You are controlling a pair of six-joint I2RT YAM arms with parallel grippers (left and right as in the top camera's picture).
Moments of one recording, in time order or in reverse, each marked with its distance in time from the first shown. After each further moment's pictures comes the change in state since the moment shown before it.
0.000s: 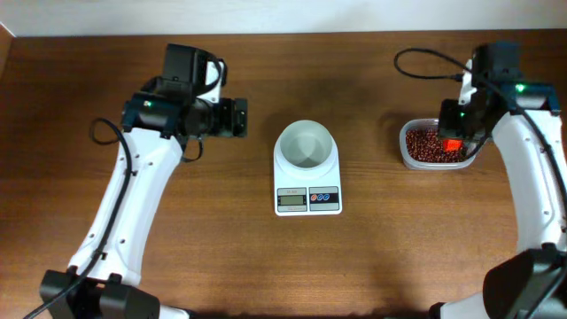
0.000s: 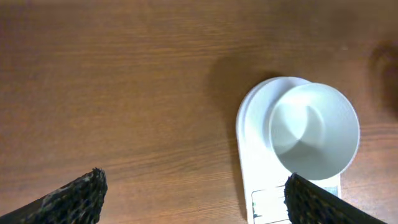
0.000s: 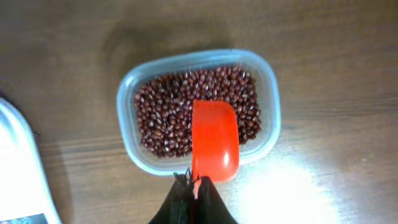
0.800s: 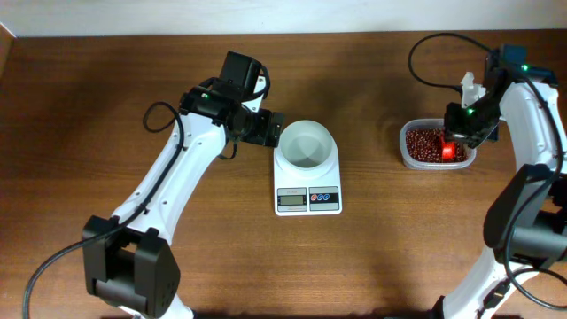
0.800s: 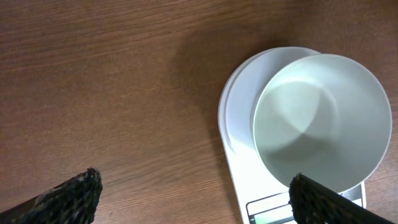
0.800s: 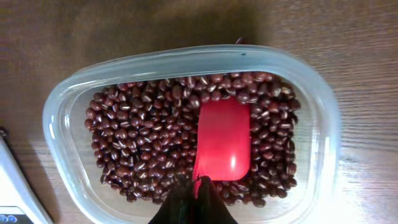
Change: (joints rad) left arm -0.140 0.173 0.001 0.059 -0.054 0.024; right arm -0.153 0.353 0.116 -0.039 -0.229 -0.154
